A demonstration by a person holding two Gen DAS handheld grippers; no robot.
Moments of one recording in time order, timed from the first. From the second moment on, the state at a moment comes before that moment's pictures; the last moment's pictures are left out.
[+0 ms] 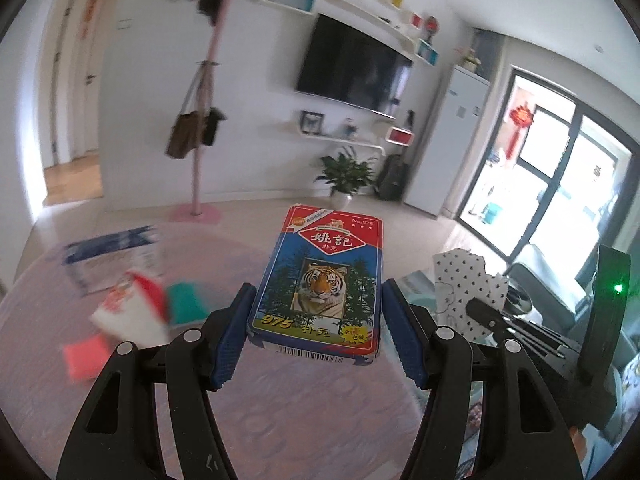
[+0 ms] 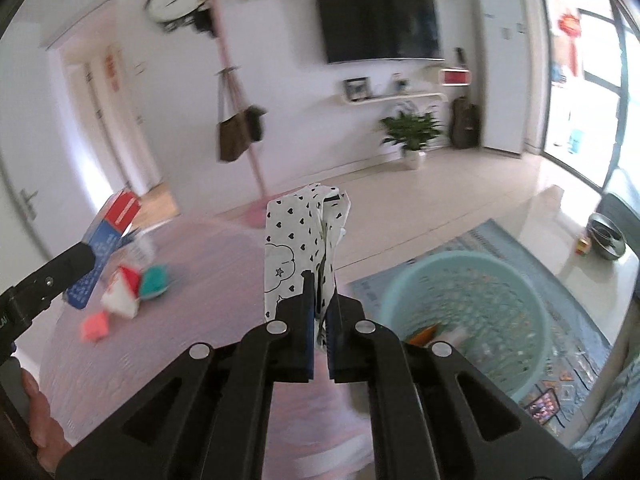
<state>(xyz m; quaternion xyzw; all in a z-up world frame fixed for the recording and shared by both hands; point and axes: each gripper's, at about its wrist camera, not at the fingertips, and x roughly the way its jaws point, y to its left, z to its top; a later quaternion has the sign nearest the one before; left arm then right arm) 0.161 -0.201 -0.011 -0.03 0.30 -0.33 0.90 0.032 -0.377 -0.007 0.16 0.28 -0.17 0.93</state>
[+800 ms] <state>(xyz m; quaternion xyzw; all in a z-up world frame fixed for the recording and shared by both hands) 0.186 -0.391 -0.106 0.05 0.41 -0.42 0.81 0.011 -0.523 -0.107 0.25 0.37 -0.30 0.85</state>
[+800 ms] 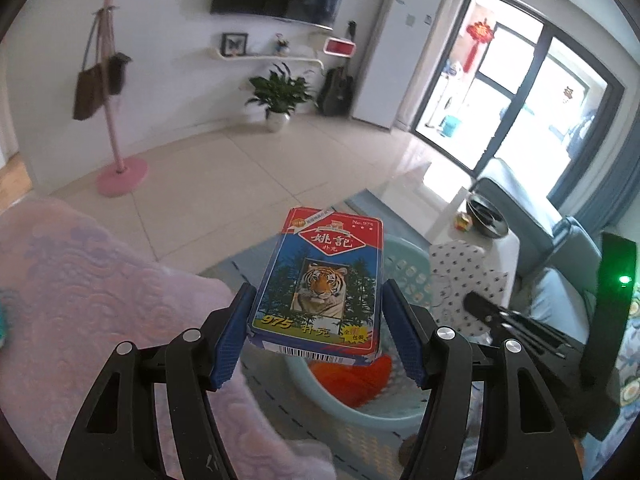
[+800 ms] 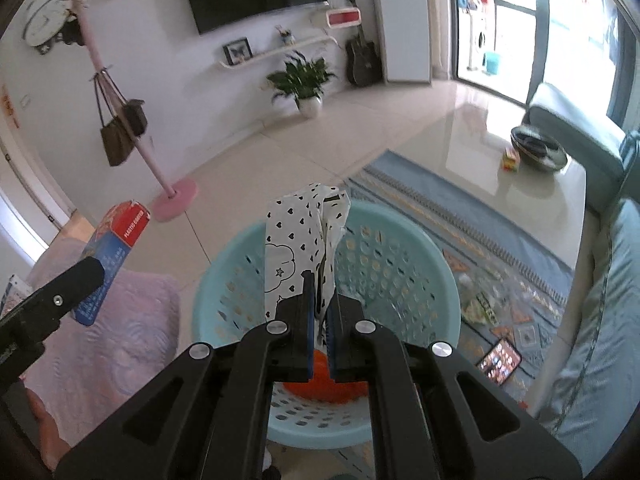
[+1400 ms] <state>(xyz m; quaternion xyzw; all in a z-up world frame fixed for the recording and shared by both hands) 0.176 -0.373 -0.111 0.04 0.42 -0.42 0.81 -0.007 -0.522 -0.106 0.25 0.36 -0.31 0.84</state>
